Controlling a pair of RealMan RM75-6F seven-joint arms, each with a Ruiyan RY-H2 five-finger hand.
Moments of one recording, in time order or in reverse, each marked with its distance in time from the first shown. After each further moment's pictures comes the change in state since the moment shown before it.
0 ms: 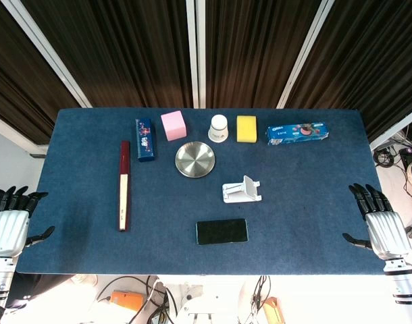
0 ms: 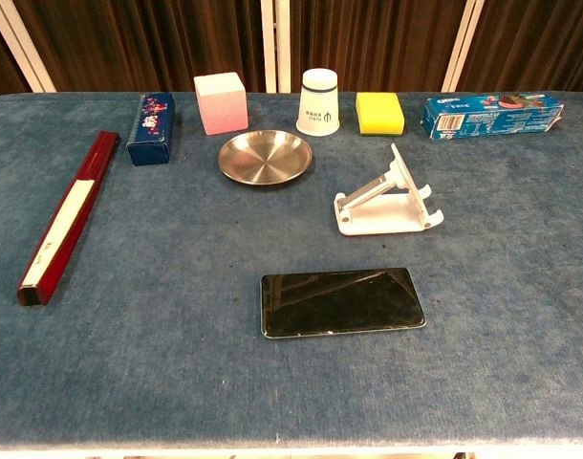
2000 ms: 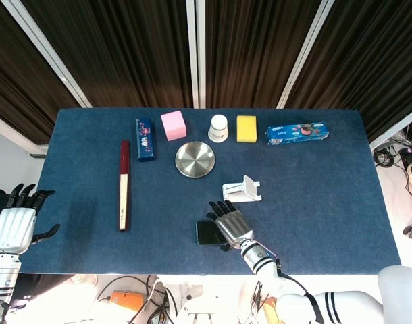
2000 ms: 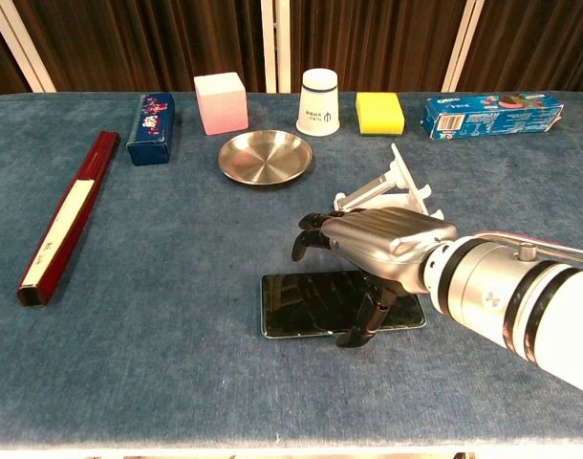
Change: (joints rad) left arm -0.021 -0.017 -0.001 0.014 0.013 -0.018 0.008; right arm 0.534 -0.653 0.128 -0.176 0.752 -0.448 -0.892
